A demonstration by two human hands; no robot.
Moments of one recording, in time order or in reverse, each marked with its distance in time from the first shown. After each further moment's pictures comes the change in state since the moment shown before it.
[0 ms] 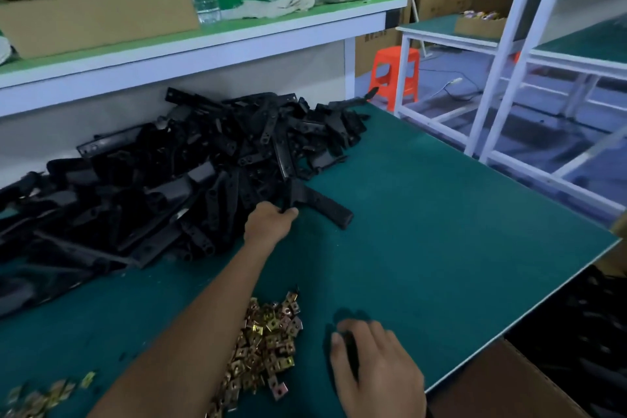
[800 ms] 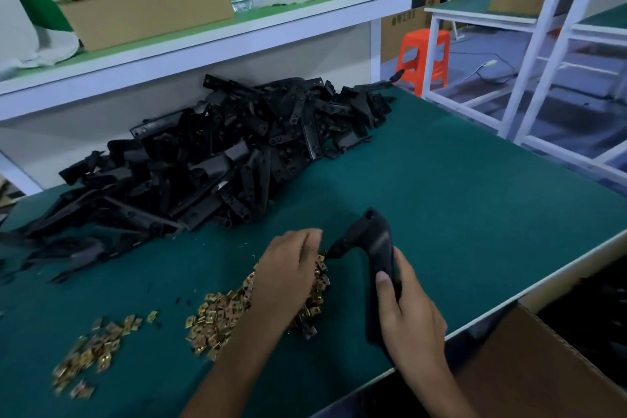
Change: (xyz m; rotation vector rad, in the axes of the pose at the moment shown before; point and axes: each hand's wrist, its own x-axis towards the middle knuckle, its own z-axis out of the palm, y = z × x) left_hand -0.178 -0.057 -0.031 0.105 0.120 0.522; right_hand 0.005 0.008 -0.013 0.231 -0.323 0.427
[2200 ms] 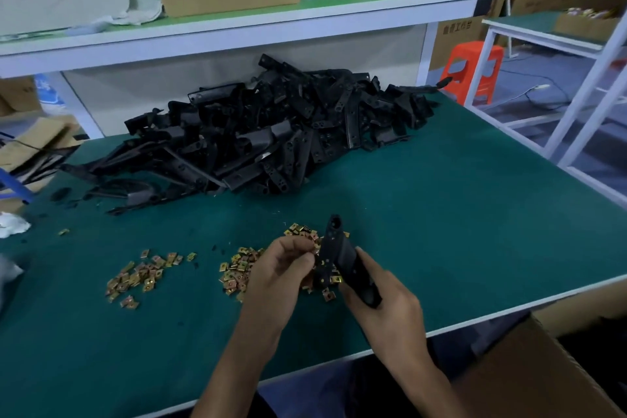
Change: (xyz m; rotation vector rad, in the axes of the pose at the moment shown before) left_hand -0.092 0.014 -0.037 -0.906 0.182 -0.428; right_hand -0.030 -0.008 0.018 0.139 -0.104 -0.392
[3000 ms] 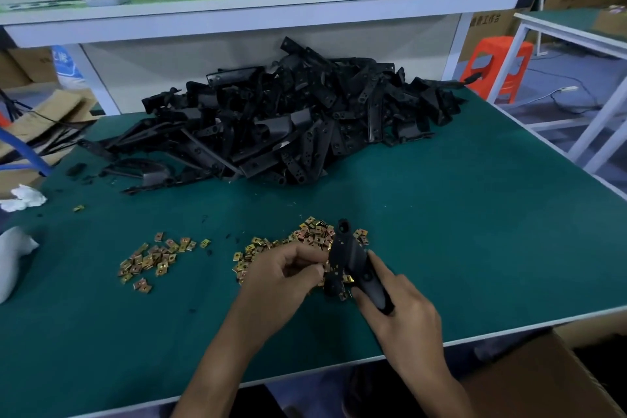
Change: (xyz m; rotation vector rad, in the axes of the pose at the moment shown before) left_hand 0.001 0.010 -0.028 0.218 -0.099 0.010; right_hand -0.001 -0.004 0.002 -0.172 -0.051 -0.071
